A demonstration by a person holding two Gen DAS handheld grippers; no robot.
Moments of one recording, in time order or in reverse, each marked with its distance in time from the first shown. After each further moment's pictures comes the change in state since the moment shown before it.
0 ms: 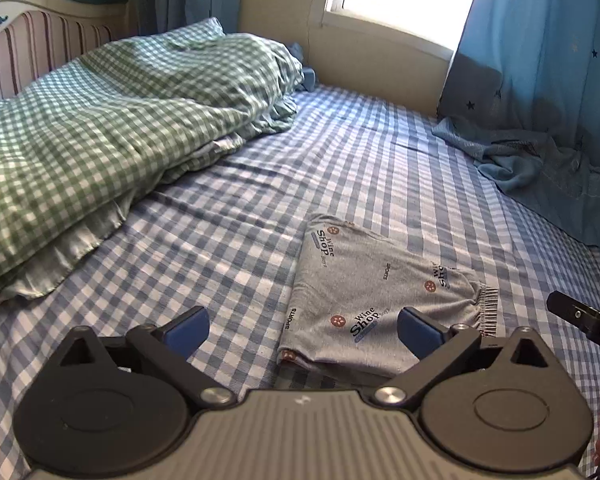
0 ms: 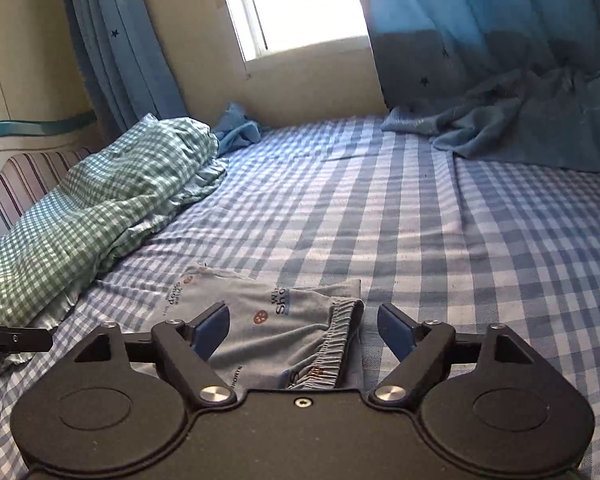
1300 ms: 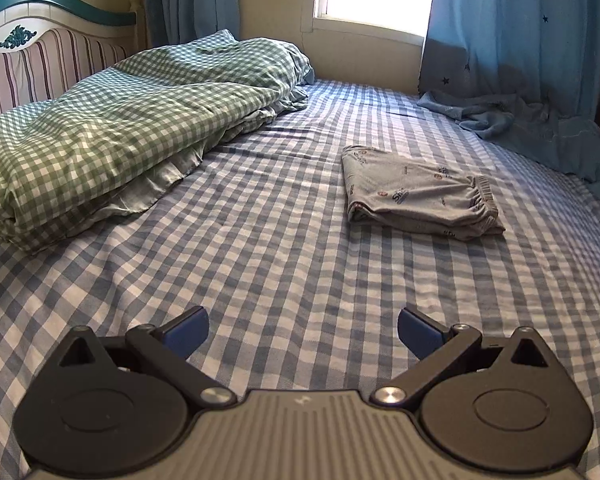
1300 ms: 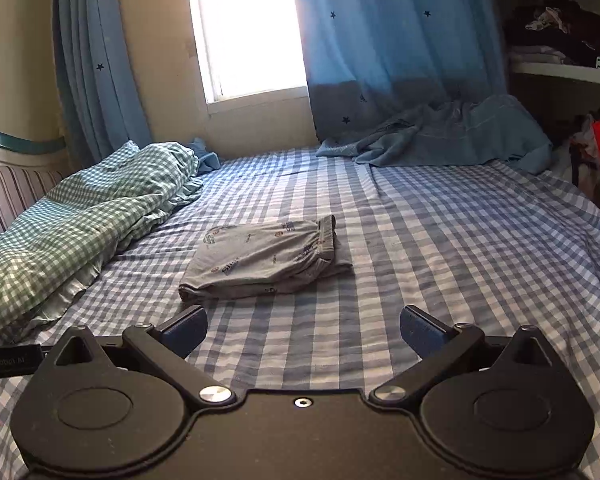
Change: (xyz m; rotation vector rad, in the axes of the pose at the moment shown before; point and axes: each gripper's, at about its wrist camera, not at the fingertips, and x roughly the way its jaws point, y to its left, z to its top) left arm -0.123 0.096 -0.163 0.146 -0.032 -0.003; right arm -0.224 0.140 -0.177 0.071 -0.105 -0.269
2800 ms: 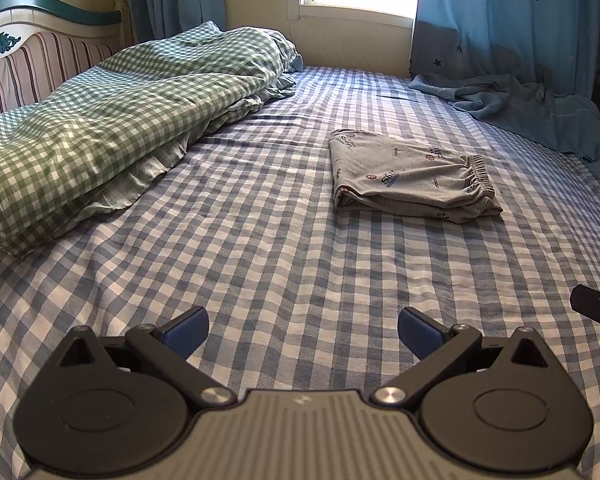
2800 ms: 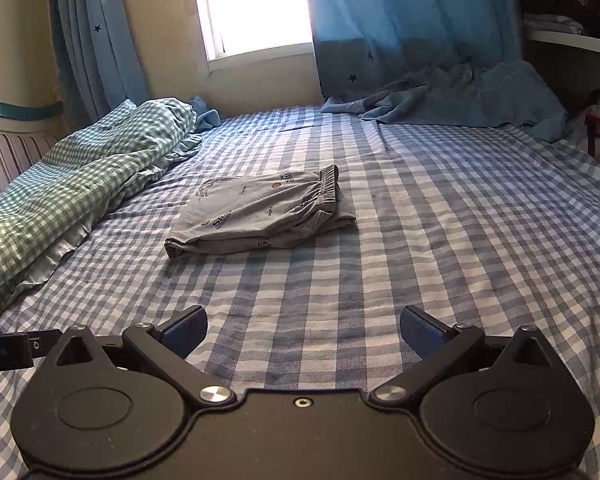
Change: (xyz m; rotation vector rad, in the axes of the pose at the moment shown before) left arm 0.016 -0.016 0.001 0.036 0.033 -0.001; right arm 0.046 -0.006 -0.015 -0.033 0.104 0.022
